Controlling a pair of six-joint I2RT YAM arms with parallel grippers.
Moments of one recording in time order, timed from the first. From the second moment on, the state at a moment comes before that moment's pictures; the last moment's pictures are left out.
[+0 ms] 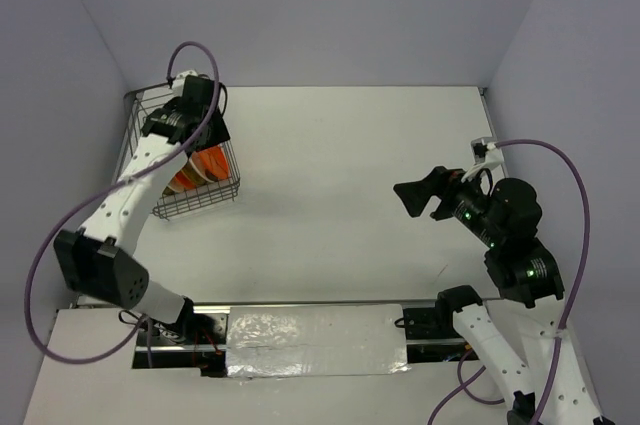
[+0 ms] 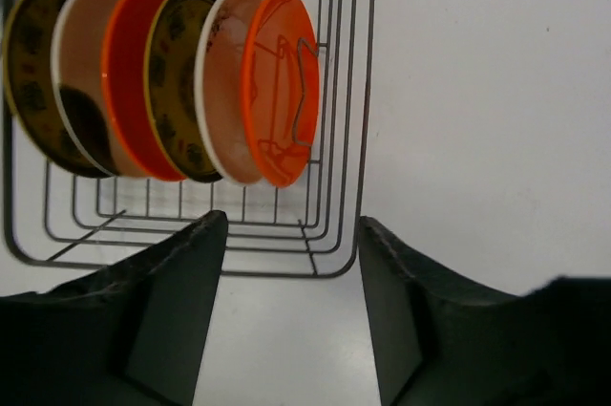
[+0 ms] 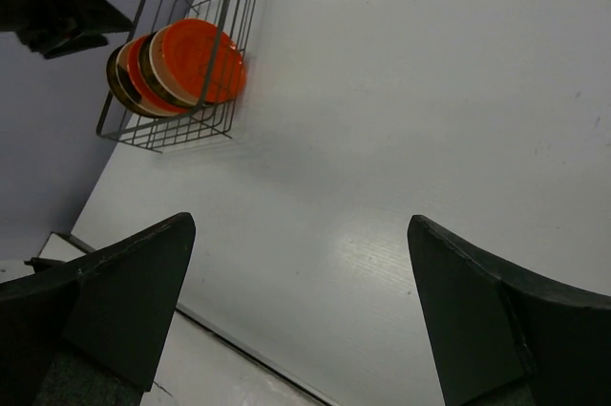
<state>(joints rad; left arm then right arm) -0.28 1.42 1.49 -0.89 -0.47 -0.56 0.22 0.55 0.95 -0.61 -0.29 0.43</state>
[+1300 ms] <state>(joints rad) -0.13 1.79 1.82 -1.03 -0.48 -0.53 0.22 0.55 0.84 -0.51 -0.39 0.47</state>
